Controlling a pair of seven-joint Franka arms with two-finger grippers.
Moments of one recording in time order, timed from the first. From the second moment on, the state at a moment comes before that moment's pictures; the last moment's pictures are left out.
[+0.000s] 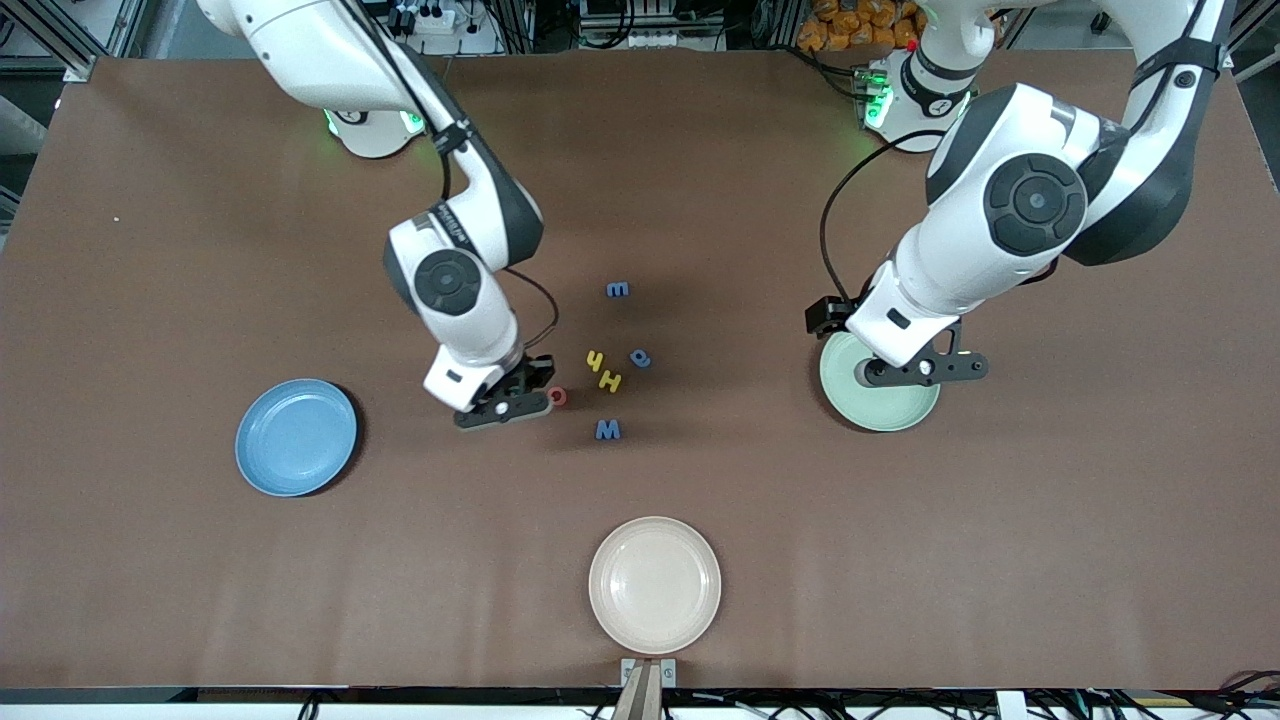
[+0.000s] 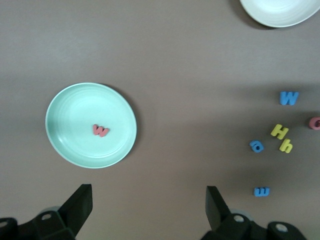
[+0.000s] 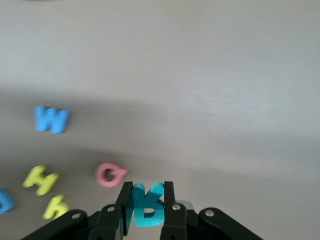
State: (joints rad) left arm 0.02 0.33 -0.53 -1.54 0.06 1.76 -0.55; right arm 0.52 0.52 -0.04 -1.74 0.00 2.28 0.30
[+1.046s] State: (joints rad) left arm -0.30 0.59 -0.50 -1.56 0.24 2.04 -0.78; right arm 0.00 0.54 -0.05 -1.75 0.00 2.26 -0.41
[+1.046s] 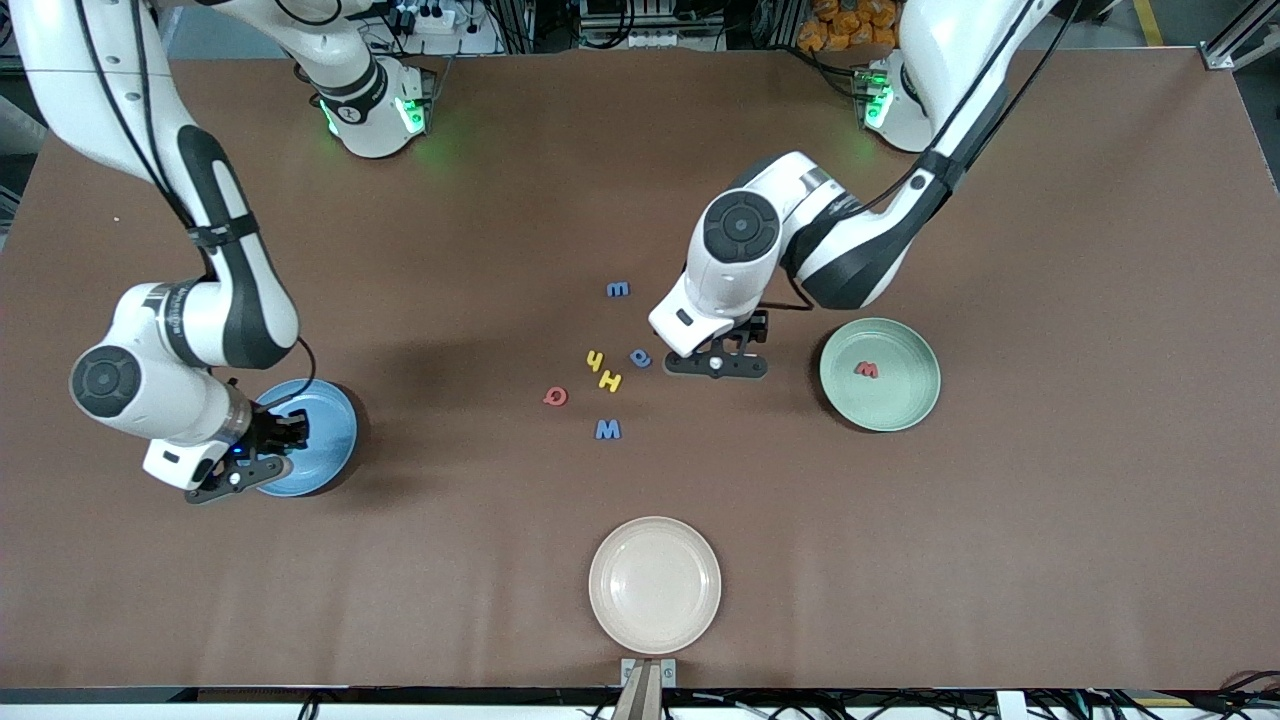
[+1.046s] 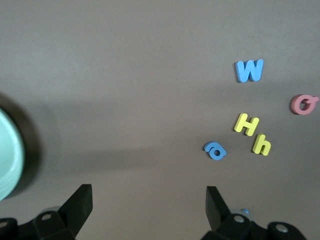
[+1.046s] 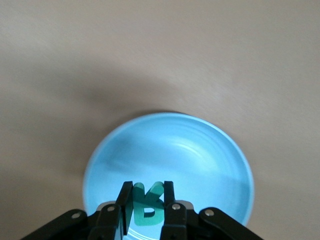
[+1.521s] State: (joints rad) left arm -0.47 0.73 -0.39 -1.50 0.30 2.09 -0.87; right arm -0.02 0.58 -0.04 -1.75 0.00 2.26 -0.42
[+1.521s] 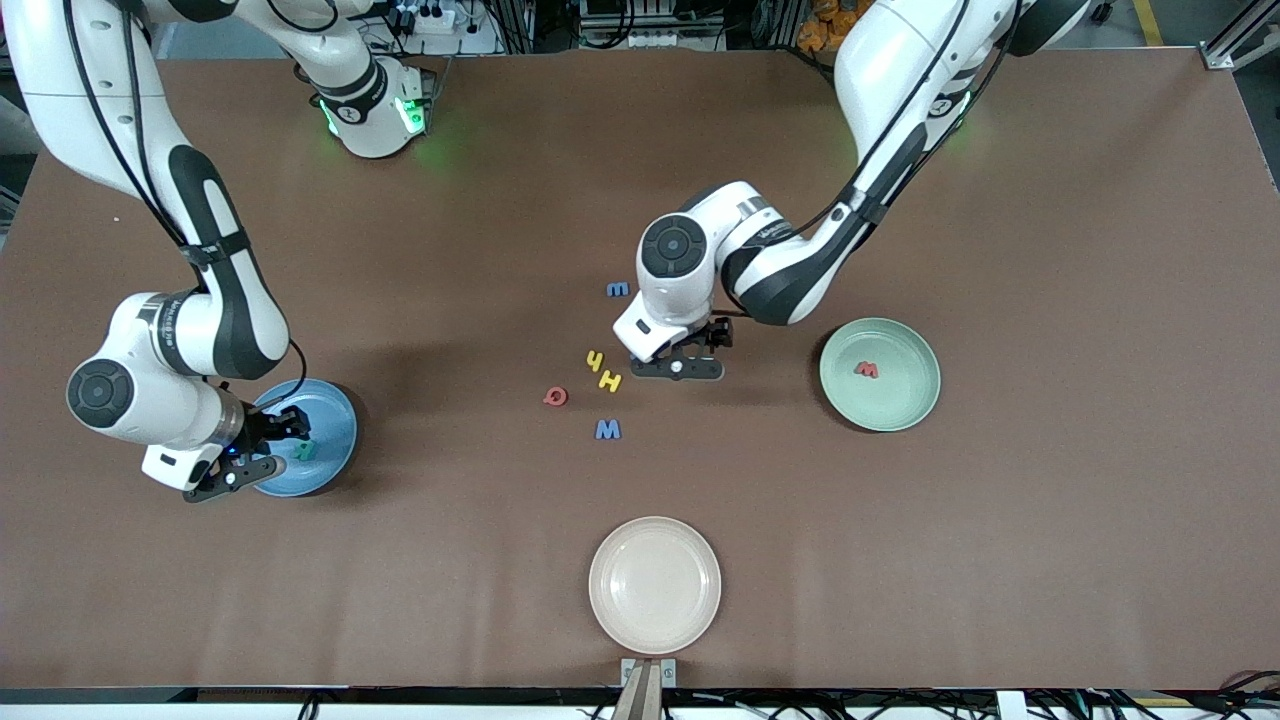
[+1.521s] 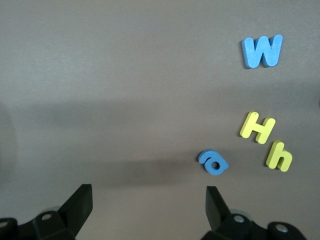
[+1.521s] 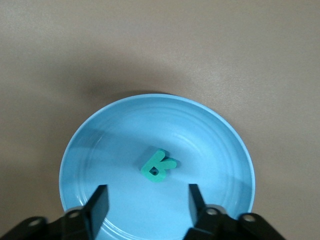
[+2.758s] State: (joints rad) left arm -0.66 0.92 -0.23 -1.34 0.32 2.25 -0.87; right arm -0.02 0.58 -0.03 -1.75 0.00 2.25 -0.42
